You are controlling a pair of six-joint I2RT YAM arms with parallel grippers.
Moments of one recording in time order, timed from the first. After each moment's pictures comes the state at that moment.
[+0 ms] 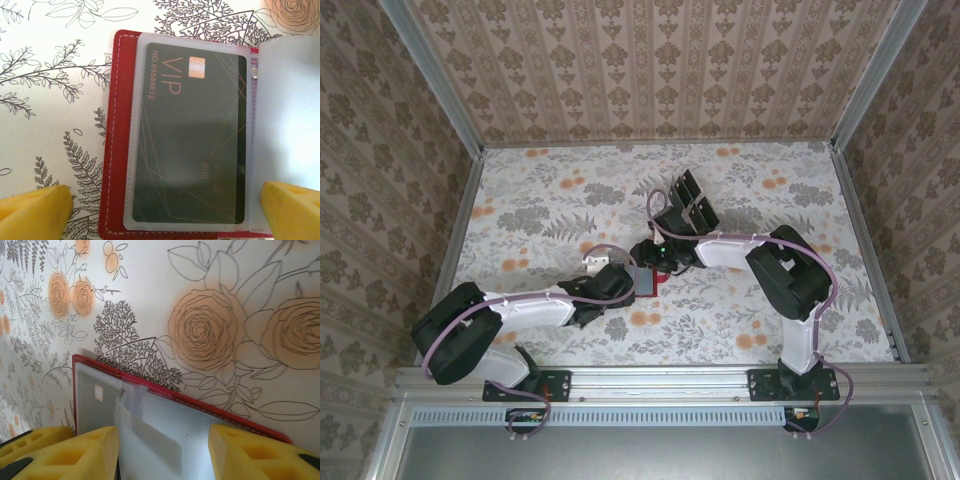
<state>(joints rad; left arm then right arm) -0.93 1.41 0.54 -0.19 -0.38 -0.85 0.66 1.93 1.10 -0.08 -0.34 0.78</state>
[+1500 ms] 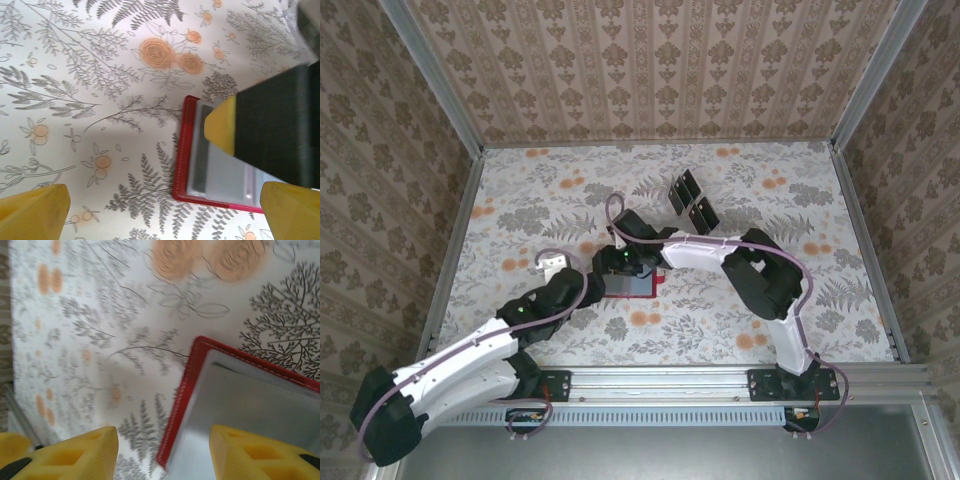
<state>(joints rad) -0.84 0.79 0.42 -0.46 -0.43 -0.87 0.82 2.08 1.39 -0.20 -0.34 0.79</state>
